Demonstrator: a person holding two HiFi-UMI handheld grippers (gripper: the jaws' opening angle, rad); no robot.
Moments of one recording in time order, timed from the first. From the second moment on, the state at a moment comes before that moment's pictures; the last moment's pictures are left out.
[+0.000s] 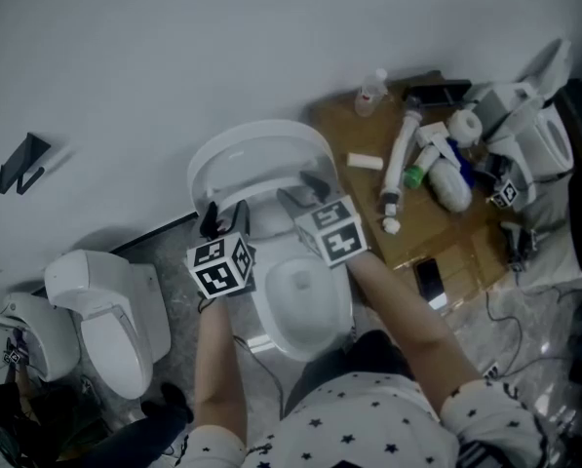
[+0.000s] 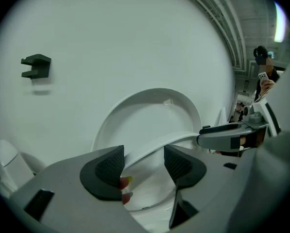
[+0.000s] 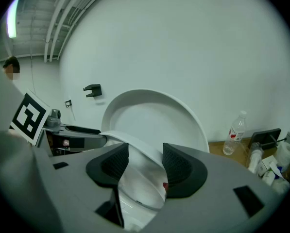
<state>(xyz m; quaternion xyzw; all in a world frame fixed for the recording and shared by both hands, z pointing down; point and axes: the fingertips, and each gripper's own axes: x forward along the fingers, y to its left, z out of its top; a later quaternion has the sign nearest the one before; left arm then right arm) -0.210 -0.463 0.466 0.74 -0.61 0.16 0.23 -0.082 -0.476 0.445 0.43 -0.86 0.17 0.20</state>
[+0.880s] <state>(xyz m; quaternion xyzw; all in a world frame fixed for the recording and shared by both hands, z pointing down) -0.206 -0.428 0.461 0.75 -0.61 0.16 0.22 -0.078 -0.441 0.440 0.42 -0.87 0.17 0.21</state>
